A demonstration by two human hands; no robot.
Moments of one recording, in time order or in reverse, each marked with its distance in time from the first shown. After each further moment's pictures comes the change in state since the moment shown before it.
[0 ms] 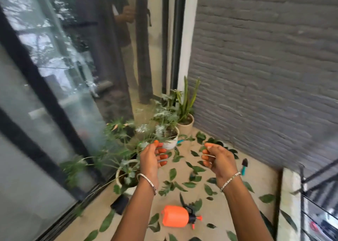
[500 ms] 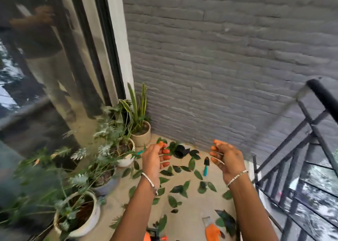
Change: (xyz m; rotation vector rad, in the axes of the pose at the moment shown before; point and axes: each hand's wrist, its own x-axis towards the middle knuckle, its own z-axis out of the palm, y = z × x) left_hand 0.035 -0.095 0.296 0.176 -0.288 -0.064; right_hand 0.164 -0.110 -0.239 0.110 0.301 -0.065
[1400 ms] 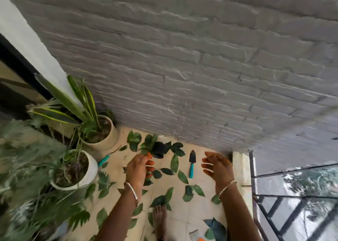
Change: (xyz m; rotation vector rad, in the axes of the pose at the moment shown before) left_hand 0.444 -0.078 0.199 0.308 0.050 -0.261; right_hand 0.472 0.034 0.019 -0.169 0.254 0.251
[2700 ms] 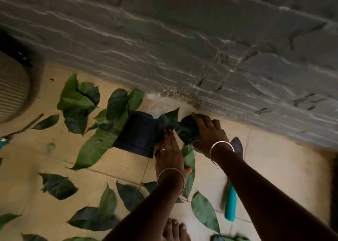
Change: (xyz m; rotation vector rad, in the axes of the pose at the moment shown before) left_hand 0.565 -0.483 0.220 1.445 -0.134 0.239; right_hand 0.650 0.437 0.138 -1.570 -0.456 -0.485
